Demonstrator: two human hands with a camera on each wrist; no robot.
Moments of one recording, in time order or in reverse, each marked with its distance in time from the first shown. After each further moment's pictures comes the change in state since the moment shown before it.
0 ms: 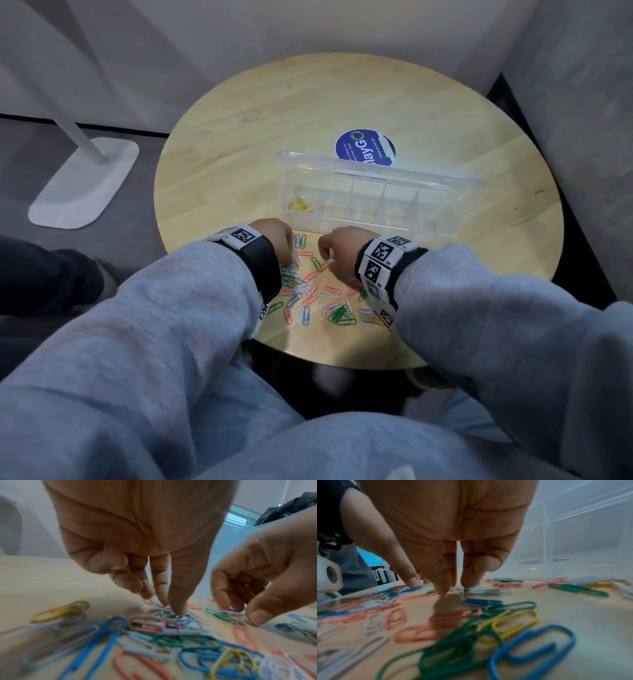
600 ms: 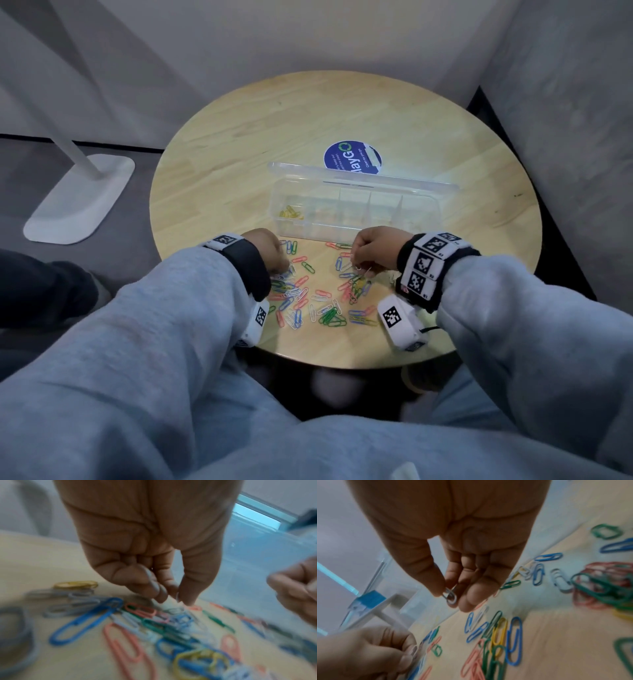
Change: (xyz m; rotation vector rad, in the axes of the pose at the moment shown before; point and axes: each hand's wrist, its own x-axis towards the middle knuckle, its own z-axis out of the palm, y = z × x) left_hand -0.007 -0.003 0.005 -0.216 0.014 -0.041; right_hand -0.037 0.049 0.000 1.022 0.004 0.238
